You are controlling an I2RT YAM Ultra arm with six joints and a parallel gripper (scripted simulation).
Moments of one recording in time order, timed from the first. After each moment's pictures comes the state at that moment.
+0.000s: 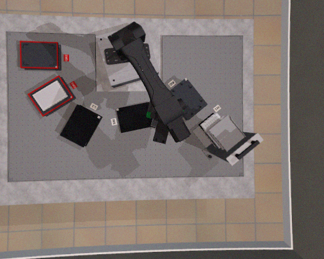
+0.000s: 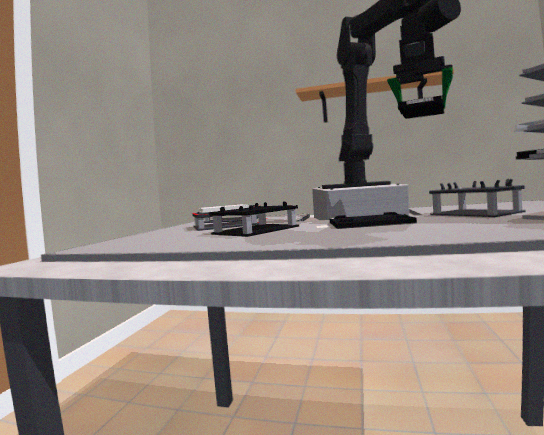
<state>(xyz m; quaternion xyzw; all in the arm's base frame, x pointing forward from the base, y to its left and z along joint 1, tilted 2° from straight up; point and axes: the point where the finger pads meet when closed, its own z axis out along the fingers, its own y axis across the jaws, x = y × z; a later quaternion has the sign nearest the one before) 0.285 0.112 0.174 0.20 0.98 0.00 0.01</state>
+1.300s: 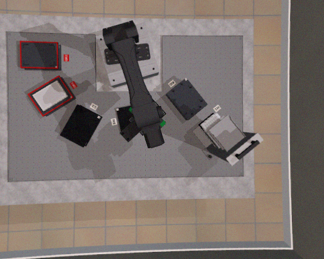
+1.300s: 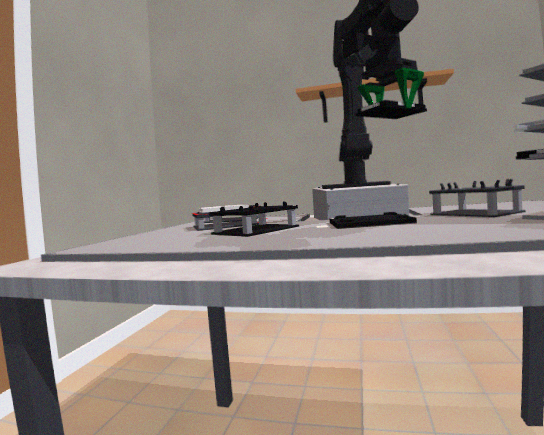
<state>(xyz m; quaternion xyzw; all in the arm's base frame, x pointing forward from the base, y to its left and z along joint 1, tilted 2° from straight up) 0.289 0.045 0.173 0.47 0.88 0.01 0.01</state>
